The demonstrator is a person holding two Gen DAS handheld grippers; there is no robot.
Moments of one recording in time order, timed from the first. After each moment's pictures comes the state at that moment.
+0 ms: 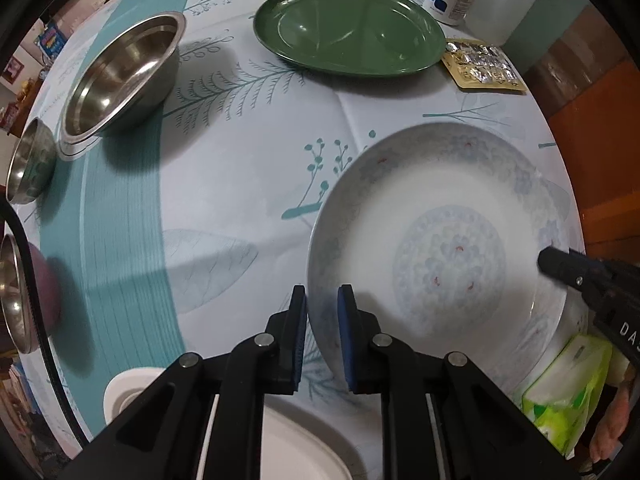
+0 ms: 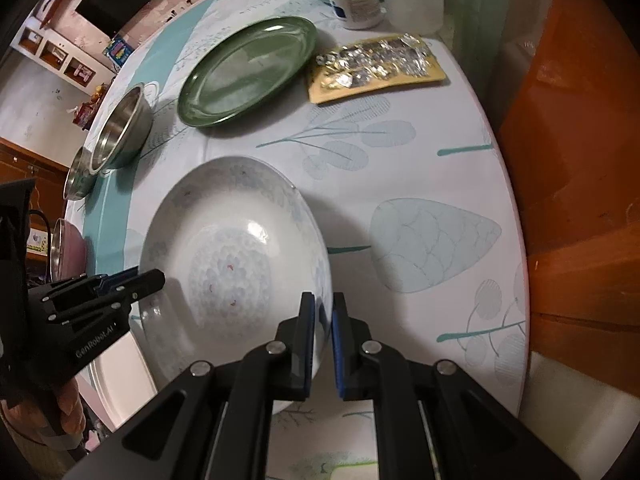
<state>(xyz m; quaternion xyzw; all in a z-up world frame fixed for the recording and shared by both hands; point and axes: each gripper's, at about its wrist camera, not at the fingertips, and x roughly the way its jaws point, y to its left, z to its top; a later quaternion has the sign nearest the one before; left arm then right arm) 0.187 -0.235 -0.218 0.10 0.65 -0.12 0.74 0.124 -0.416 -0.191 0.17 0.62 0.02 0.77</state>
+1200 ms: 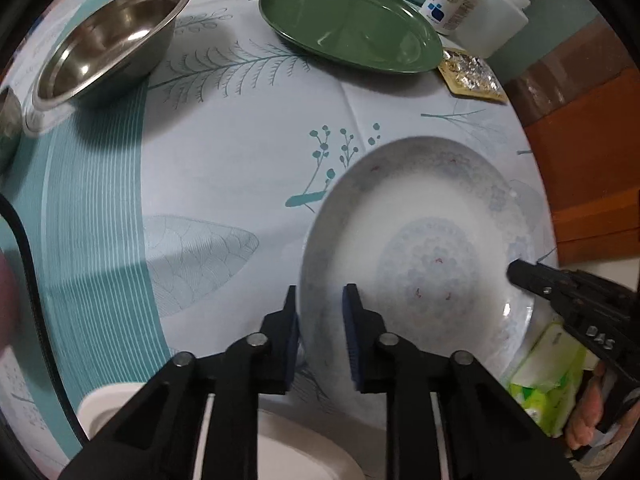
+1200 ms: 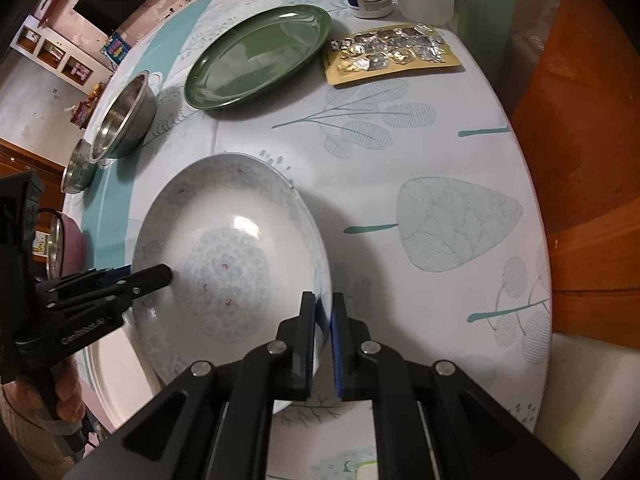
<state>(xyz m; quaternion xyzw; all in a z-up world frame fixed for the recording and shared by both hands) 0.197 -0.199 -0.221 0.02 0.66 -0.19 0.72 0.114 -0.398 -0.198 0.17 0.63 0.01 0.76</state>
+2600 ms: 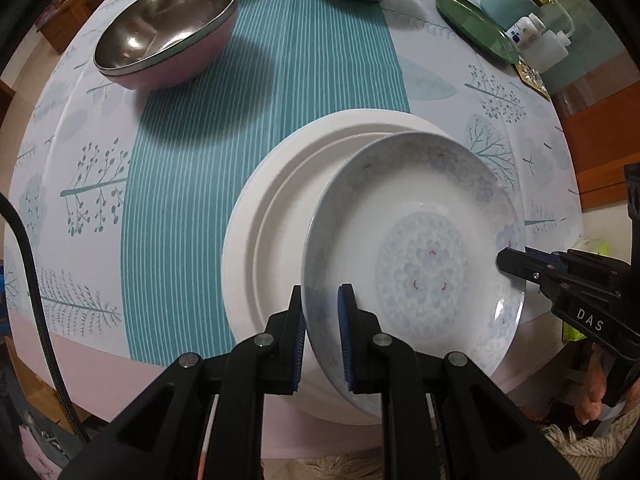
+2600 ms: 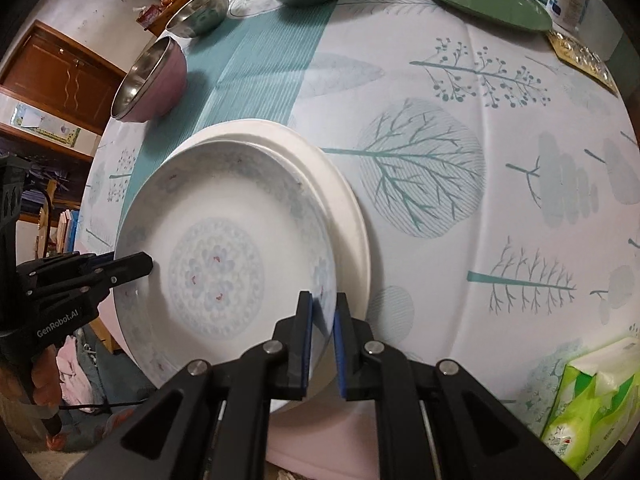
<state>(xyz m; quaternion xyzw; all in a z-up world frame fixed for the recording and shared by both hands) 0.051 0.001 -0.194 -0.02 0.67 -0.09 0.73 0.050 -0.206 -0.191 0.08 0.66 0.14 0.73</state>
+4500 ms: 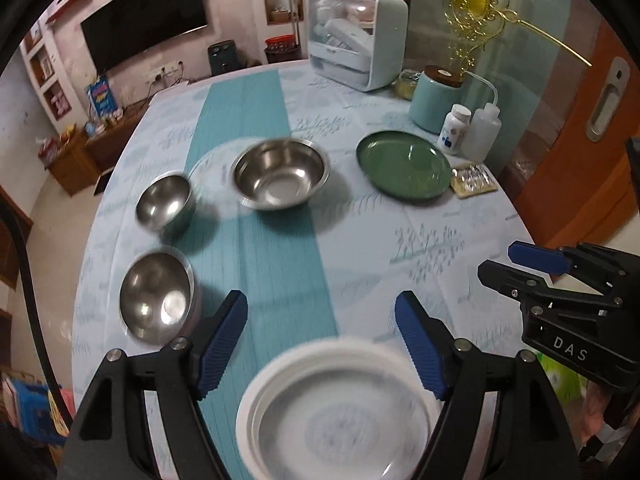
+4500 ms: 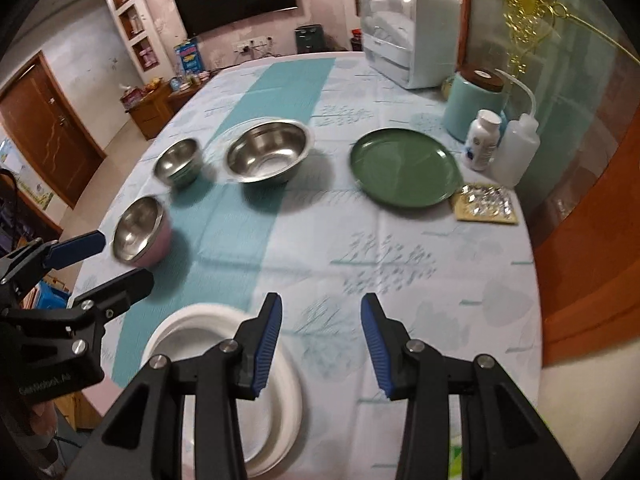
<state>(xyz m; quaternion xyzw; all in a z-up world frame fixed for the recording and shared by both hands) 0.126 -0.106 -0.053 0.09 0.48 -0.13 0.86 0.101 -0.254 -0.072 0.06 0.50 0.03 0.86</state>
